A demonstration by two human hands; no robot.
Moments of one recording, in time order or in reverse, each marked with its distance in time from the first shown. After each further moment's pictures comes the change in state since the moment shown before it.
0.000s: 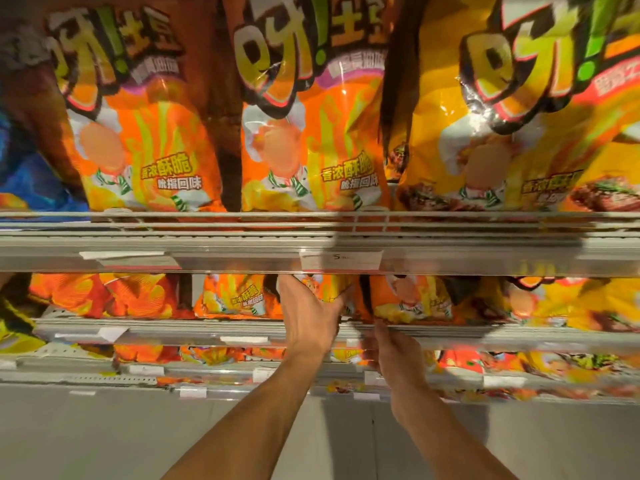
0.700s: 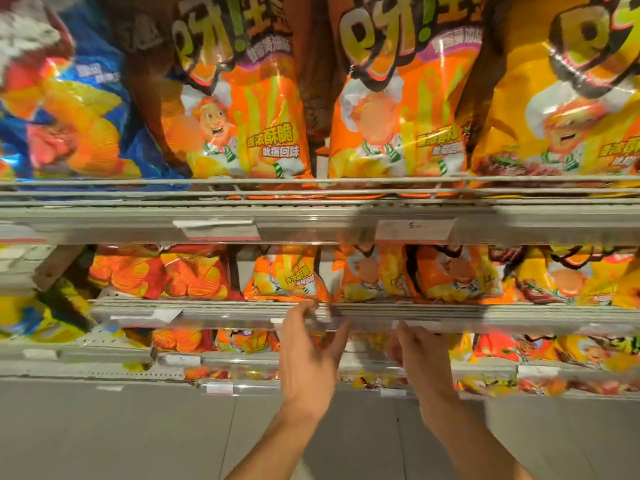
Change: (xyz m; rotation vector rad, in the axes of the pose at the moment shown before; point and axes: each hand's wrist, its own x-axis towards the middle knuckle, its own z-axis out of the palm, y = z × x) left_hand -0.064 -0.073 -0.097 -0.115 0.005 0.188; right_hand -0.054 0.020 0.036 -0.153 0.061 -0.305
